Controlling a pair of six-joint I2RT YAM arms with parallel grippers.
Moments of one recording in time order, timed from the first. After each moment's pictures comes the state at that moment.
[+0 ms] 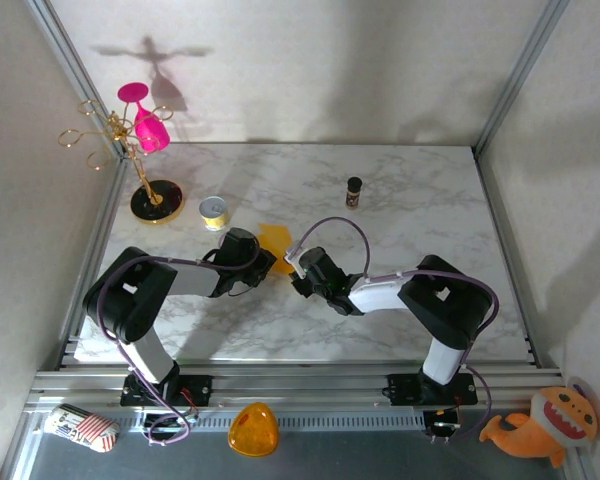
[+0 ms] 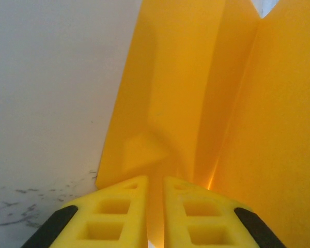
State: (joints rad) left arm -0.48 1.71 0.65 0.30 0.20 -1.37; right arm 0.92 1.76 0.74 0.34 0.19 -0.04
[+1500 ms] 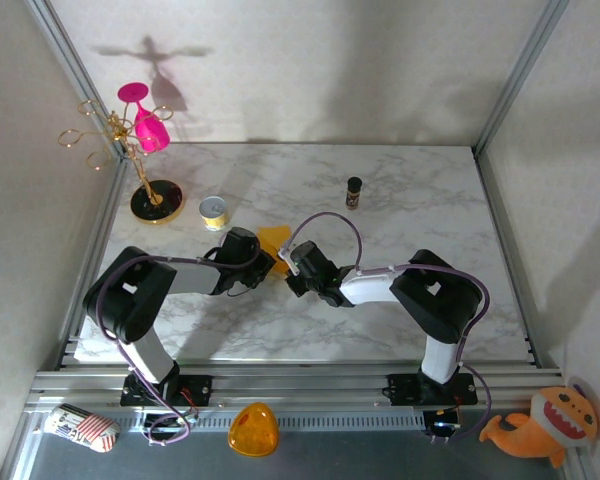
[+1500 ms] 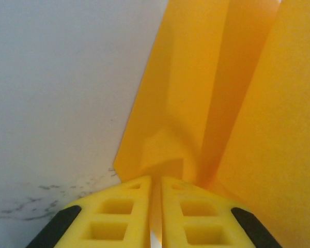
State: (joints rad) left arm -0.48 1.70 0.67 0.20 0.19 -1.32; right arm 0.91 1.81 0.85 0.21 0.12 0.01
